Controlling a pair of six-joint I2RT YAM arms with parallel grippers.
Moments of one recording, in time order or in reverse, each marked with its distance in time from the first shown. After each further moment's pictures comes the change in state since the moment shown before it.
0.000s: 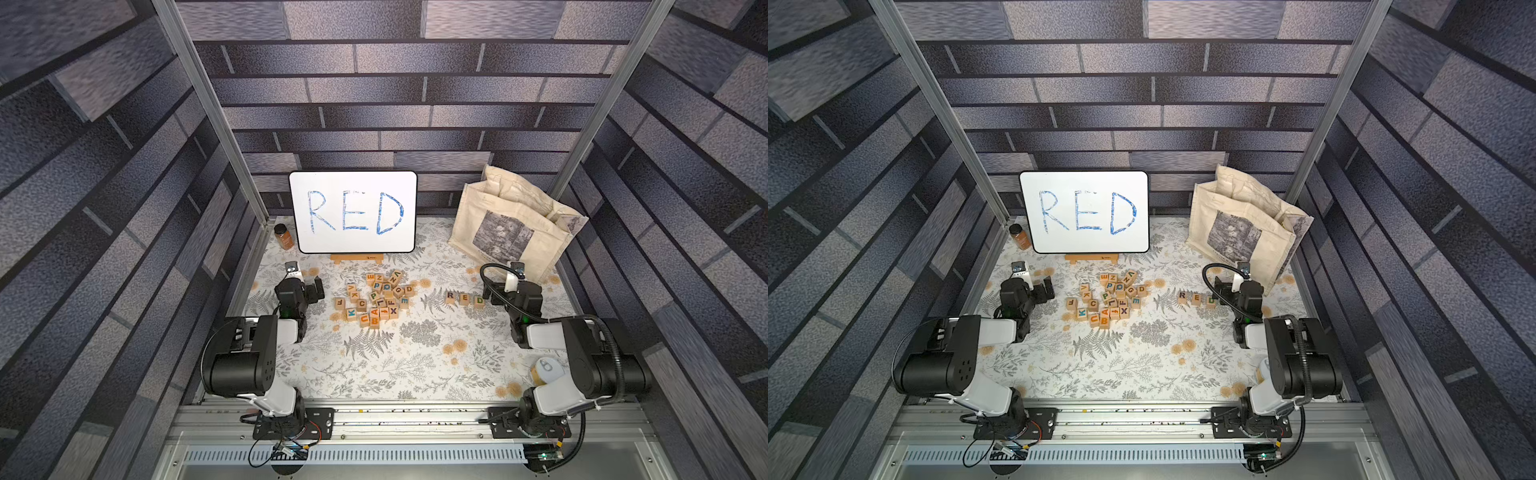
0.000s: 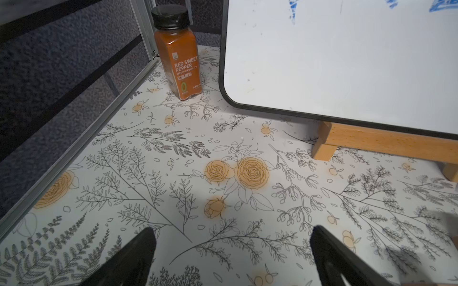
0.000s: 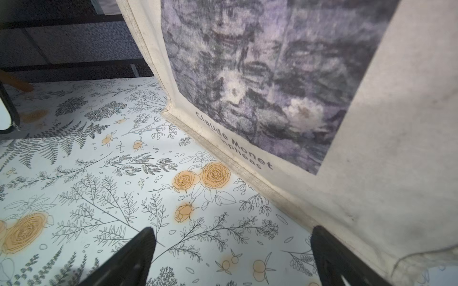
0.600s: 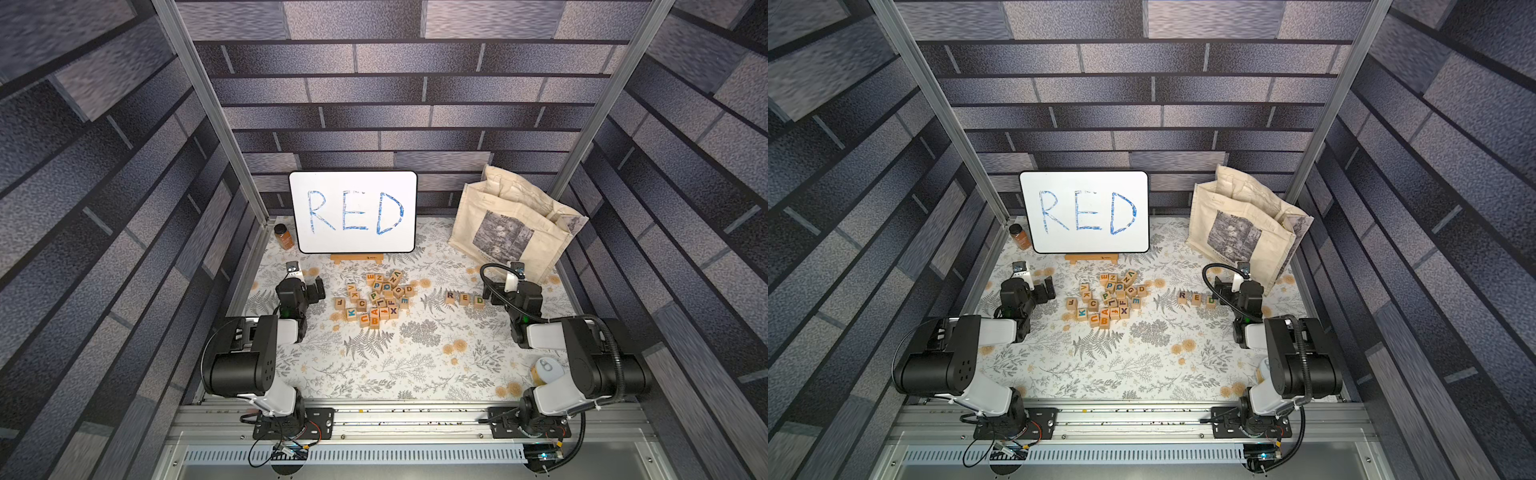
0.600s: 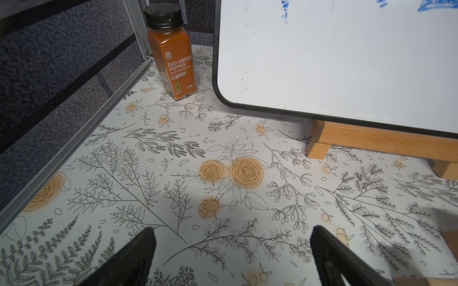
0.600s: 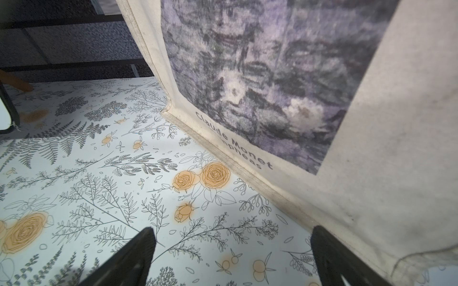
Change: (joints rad) left arm 0.001 0.000 0.000 0.000 0.019 0.000; right arm 0.000 0.000 0.000 0.000 0.000 0.000
